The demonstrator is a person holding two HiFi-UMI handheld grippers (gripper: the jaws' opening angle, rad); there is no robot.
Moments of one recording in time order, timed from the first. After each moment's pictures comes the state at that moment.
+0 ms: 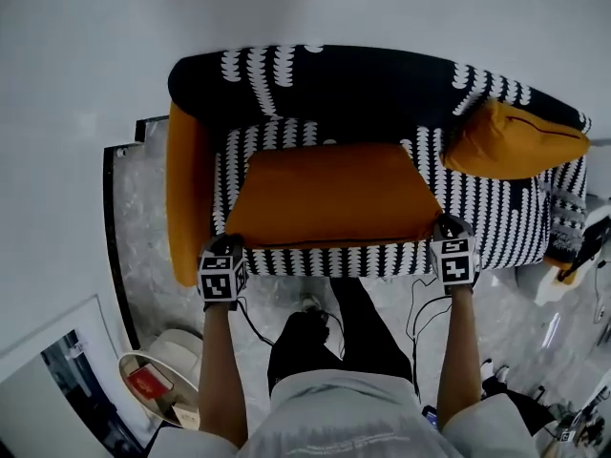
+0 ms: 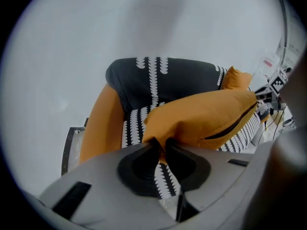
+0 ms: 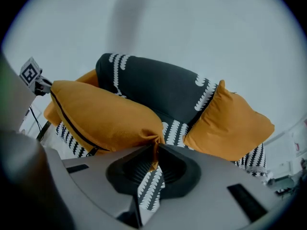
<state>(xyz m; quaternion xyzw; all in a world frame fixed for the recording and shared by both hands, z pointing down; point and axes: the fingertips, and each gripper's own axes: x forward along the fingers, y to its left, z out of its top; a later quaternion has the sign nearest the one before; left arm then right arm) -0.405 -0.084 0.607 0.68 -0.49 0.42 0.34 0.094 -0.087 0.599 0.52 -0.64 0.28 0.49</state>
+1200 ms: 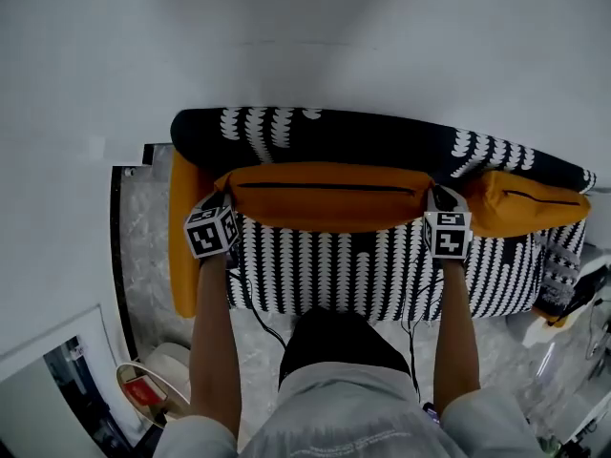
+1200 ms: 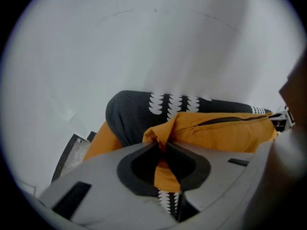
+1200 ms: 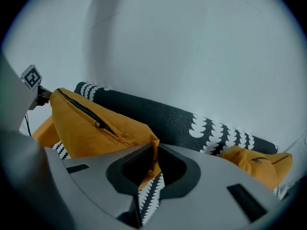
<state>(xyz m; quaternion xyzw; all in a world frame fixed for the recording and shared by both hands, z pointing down) -0.395 -0.330 0.573 0.64 -0.61 0.32 0.34 0.103 -0.338 0.578 0.56 -0.68 0.25 0.41</state>
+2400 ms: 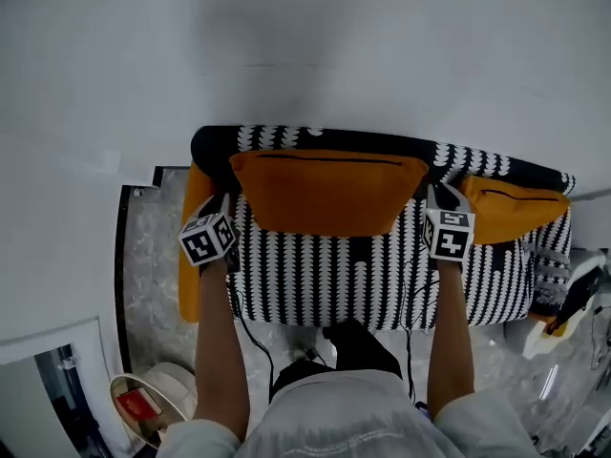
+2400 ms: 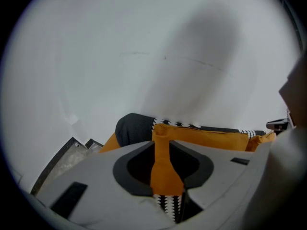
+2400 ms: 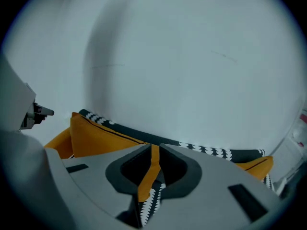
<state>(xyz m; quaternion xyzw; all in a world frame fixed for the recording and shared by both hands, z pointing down) -0.409 -0.309 0.474 0.66 -0.65 0.21 0.31 0.092 -0.323 0.441 0.63 -0.68 0.20 0.32</state>
